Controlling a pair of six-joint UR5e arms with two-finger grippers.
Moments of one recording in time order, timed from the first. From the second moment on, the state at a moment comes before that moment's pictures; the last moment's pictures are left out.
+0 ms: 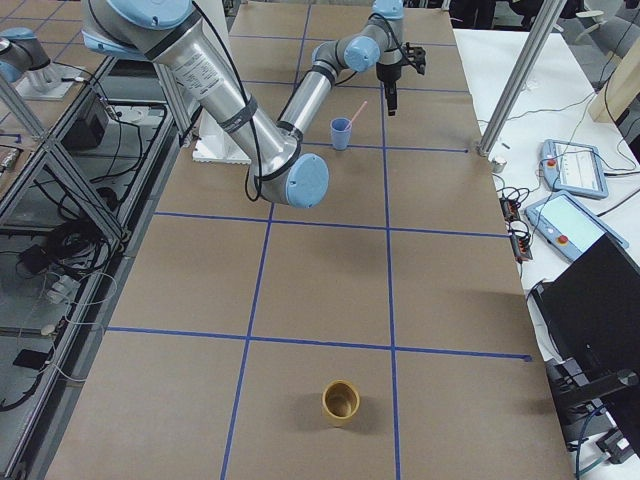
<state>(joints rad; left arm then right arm) -1.68 -1.41 -1.71 -1.64 -2.42 0.15 0.88 -0.78 1.73 -1.76 2.04 0.87</state>
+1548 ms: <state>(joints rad) -1.67 -1.39 -1.73 -1.65 -2.42 0.15 1.45 -1.63 1.82 -1.67 2.14 0.03</state>
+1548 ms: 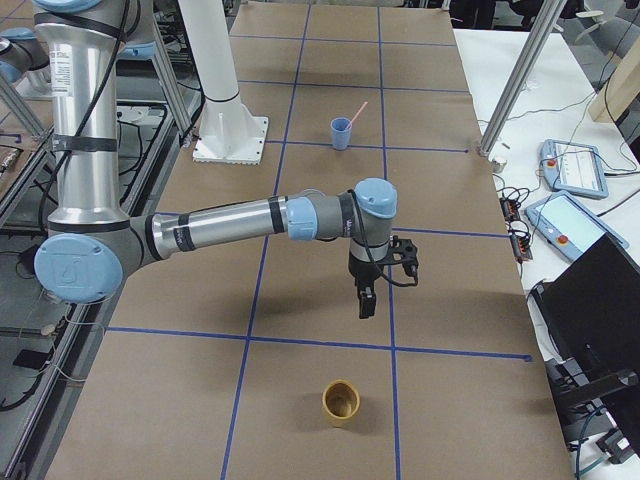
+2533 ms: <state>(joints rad) -1.67 -1.40 -1.73 -1.66 -2.42 0.15 1.56 -1.77 1.82 -1.67 2.21 -0.15</state>
